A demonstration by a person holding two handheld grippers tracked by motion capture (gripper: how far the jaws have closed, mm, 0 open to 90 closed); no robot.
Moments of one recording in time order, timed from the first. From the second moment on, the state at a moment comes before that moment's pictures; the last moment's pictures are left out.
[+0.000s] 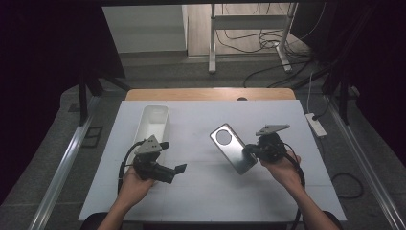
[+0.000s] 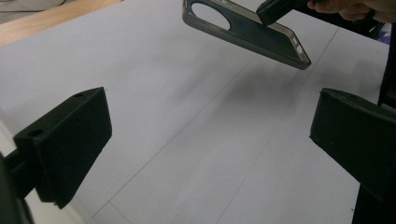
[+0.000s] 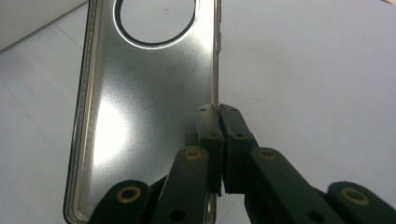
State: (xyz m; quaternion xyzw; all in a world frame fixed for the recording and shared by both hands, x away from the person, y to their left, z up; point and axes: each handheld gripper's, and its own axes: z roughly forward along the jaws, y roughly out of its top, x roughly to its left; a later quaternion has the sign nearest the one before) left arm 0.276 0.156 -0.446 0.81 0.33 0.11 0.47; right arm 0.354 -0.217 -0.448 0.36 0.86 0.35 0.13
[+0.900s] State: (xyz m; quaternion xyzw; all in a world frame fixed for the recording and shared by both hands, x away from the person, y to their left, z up) left arm 0.307 0.117 -0.451 0.82 0.30 0.09 0.47; right arm 0.348 -0.211 -0.441 0.35 0.84 0.38 0.14
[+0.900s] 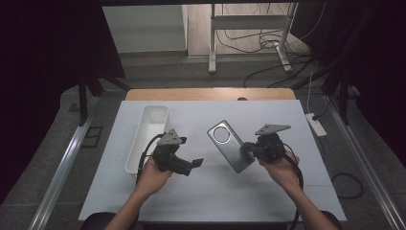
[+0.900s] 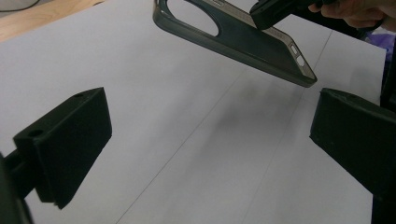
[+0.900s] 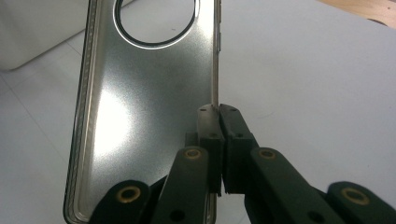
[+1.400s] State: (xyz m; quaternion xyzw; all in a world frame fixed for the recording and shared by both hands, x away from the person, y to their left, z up) left arm 0.310 0.104 -0.459 0.82 0.31 0.05 0.48; right arm 0.341 -0.198 -0.439 0.34 0.84 0.39 0.14
